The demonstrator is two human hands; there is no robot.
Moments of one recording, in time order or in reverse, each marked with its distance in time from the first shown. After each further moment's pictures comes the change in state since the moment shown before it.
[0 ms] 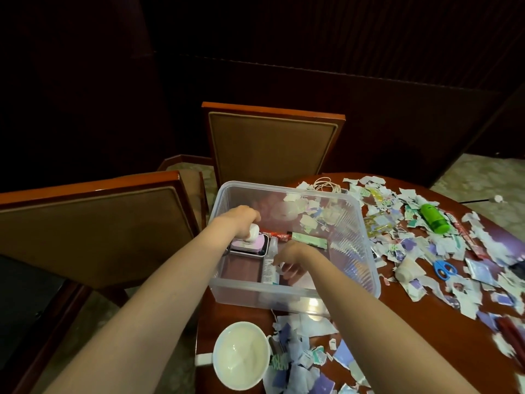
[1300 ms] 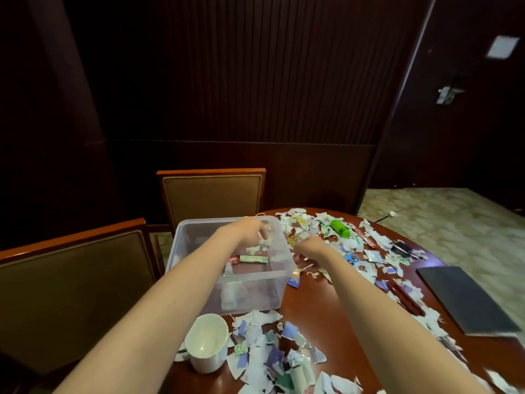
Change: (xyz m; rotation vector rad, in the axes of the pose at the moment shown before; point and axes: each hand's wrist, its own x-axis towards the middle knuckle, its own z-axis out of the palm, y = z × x) left_hand -0.143 0.151 -0.051 -0.064 0.139 0.275; right_hand -0.165 0.116 -0.049 0.387 0.535 -0.160
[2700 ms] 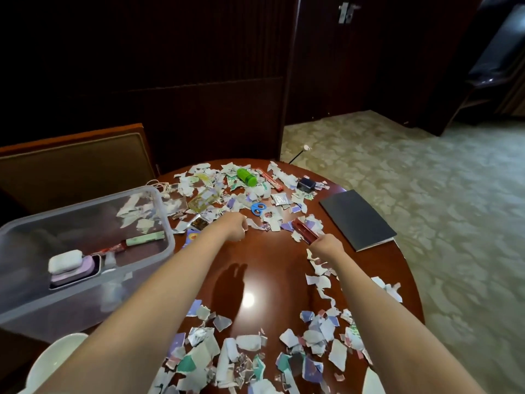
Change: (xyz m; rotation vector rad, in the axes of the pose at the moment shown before) left_hand 0.119 0.159 0.142 0.097 -0.240 0.117; right_hand 0.002 0.242 -0.131 0.034 0.301 0.392
